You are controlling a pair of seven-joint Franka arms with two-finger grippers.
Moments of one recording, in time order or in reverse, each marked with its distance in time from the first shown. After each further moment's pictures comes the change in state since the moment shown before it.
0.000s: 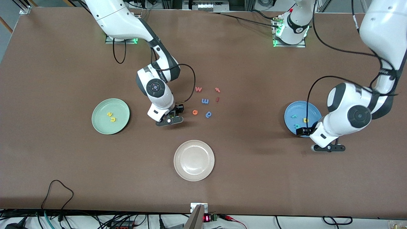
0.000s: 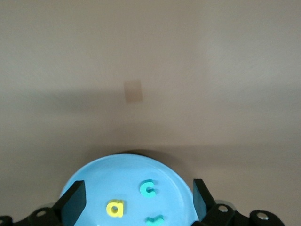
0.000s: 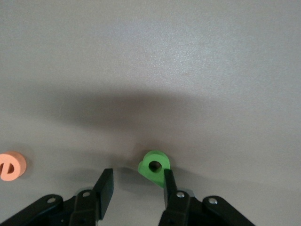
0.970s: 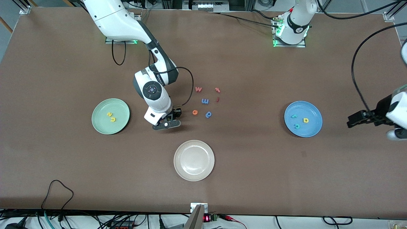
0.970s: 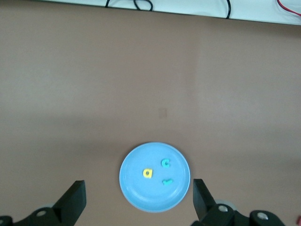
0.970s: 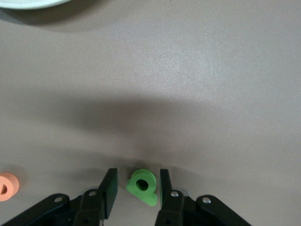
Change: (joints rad) left arm -0.347 -0.247 0.536 0.322 -0.369 -0.390 0.235; right arm 0.000 0.013 -0.027 0.036 0.000 0.003 -0.016
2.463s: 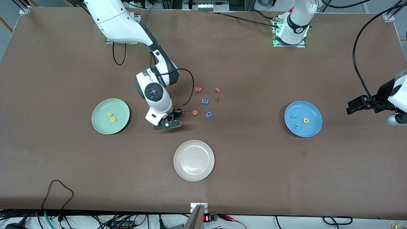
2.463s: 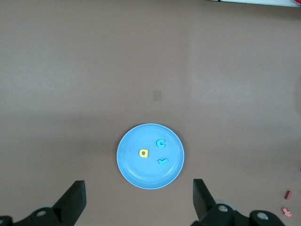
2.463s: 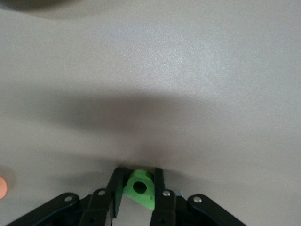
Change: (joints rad) left arm -0.031 -0.065 0.006 -0.039 -0.002 -0.061 -0.001; right arm 0.003 0.022 0.000 0.003 -0.001 0.006 0.000
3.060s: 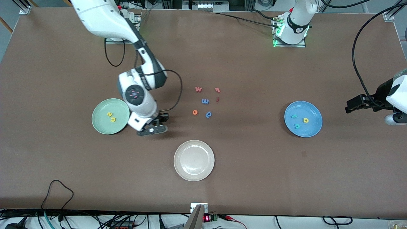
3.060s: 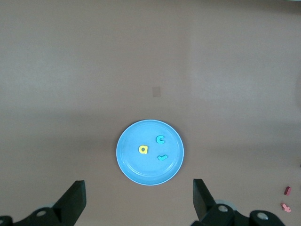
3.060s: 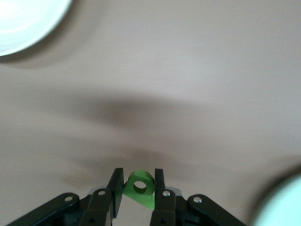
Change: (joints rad) left arm -0.002 0.000 0.001 0.000 0.000 -0.018 0.000; right arm -0.122 -0.121 -0.044 0.032 -0.001 -0.169 -0.171
